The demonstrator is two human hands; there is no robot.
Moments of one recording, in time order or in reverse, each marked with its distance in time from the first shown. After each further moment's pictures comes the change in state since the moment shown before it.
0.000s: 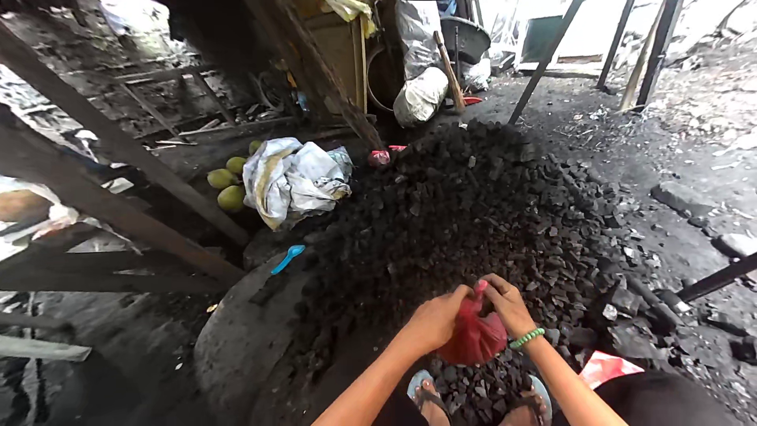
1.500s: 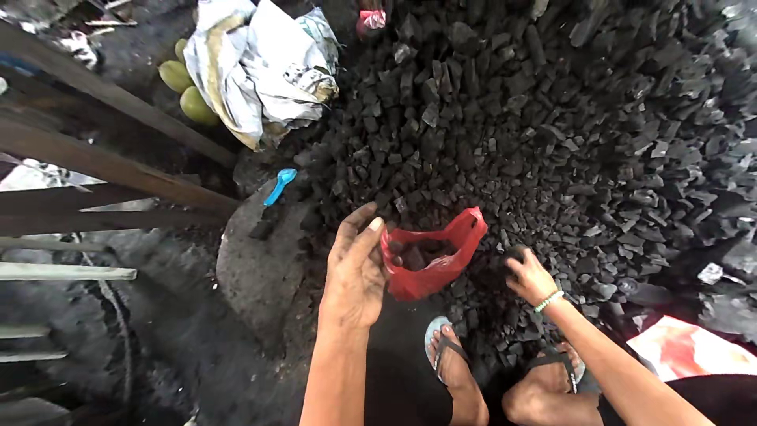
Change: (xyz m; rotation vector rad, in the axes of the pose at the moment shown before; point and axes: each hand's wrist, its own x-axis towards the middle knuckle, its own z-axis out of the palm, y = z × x) left_hand -0.013 -0.085 -0.033 -1.327 0.827 -0.255; right_hand 0.047 0.186 -0.010 -0.902 -0.351 0.094
